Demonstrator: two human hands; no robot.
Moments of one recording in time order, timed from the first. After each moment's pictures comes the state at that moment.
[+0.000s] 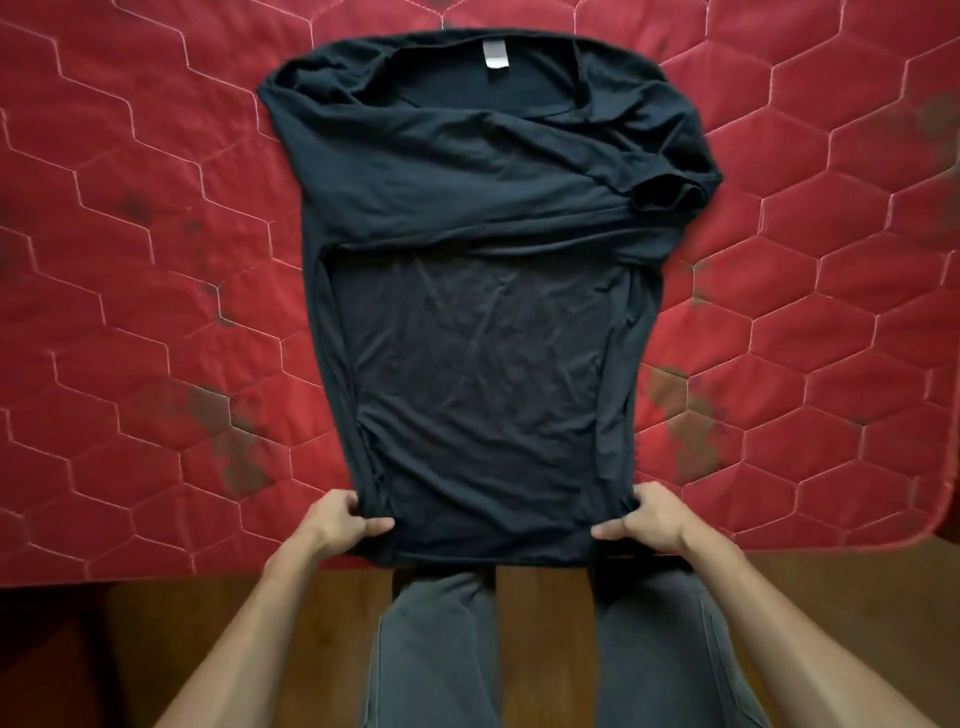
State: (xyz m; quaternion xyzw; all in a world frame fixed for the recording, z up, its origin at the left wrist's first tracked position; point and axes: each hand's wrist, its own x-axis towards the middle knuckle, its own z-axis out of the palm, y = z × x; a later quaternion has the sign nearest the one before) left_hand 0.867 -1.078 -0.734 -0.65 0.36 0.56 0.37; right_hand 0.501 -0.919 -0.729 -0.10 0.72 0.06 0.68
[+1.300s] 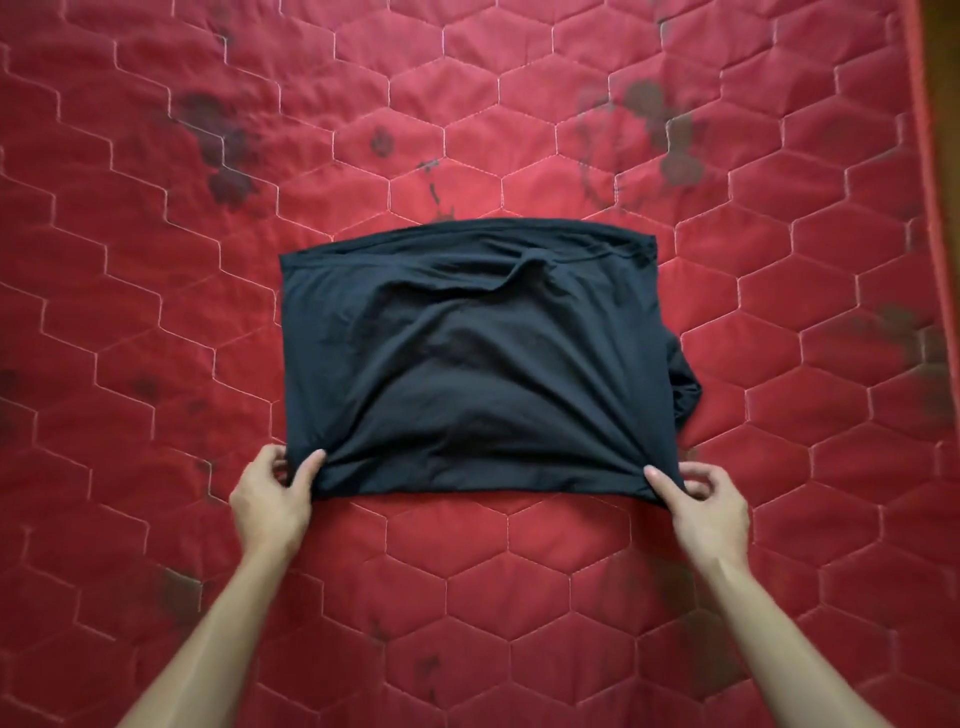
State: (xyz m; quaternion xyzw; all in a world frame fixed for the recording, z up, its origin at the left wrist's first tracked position) left_hand 0.786 -1.272 -0.752 -0.80 0.52 0.31 -0.07; right_hand 0.414 -1.096 -0.732 -0.05 0.90 -0.26 0.34
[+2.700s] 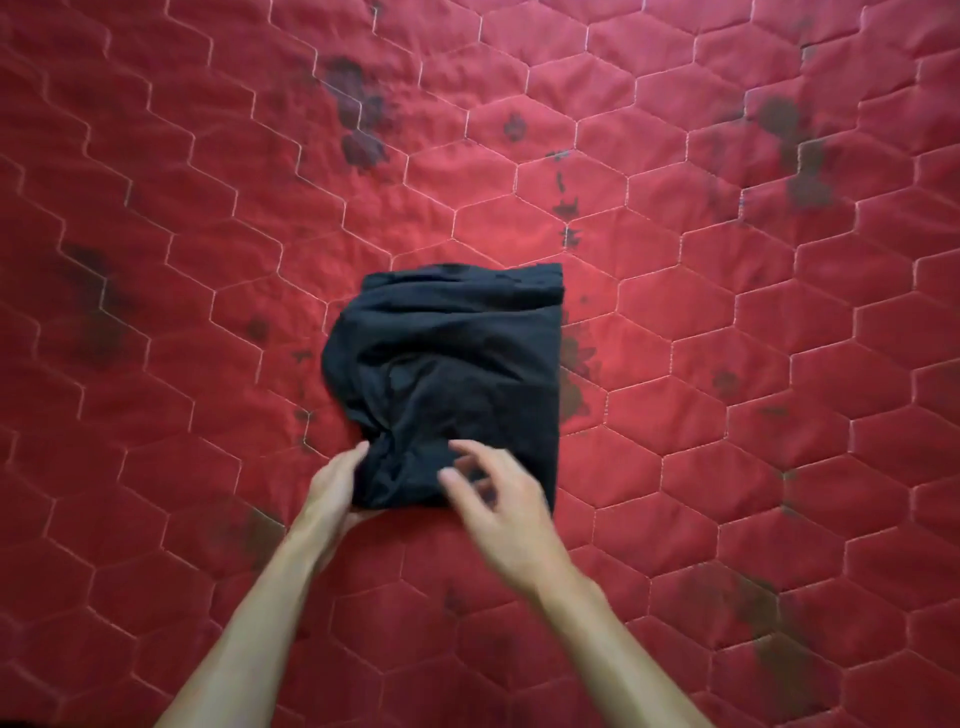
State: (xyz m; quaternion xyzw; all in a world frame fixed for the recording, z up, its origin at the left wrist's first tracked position) left_hand 0.853 -1.260 -0.761 -0.77 0.12 0.61 -0.17; right_hand 0.664 -1.194 -0.694 -0.42 0.69 -0.27 0.52
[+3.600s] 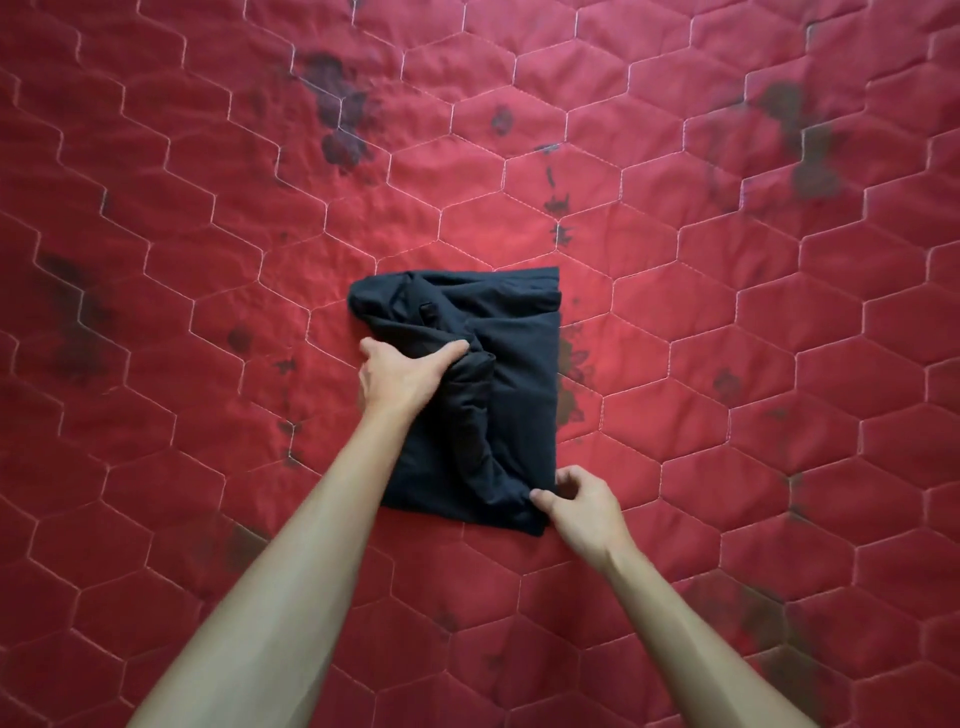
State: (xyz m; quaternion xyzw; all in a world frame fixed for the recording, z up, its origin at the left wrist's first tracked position) left_hand 0.735 -1.359 -0.727 -0.81 0.40 0.43 -0.02; right_hand 0.585 -1.178 -0.755 -0.22 0.79 -0.14 0.55
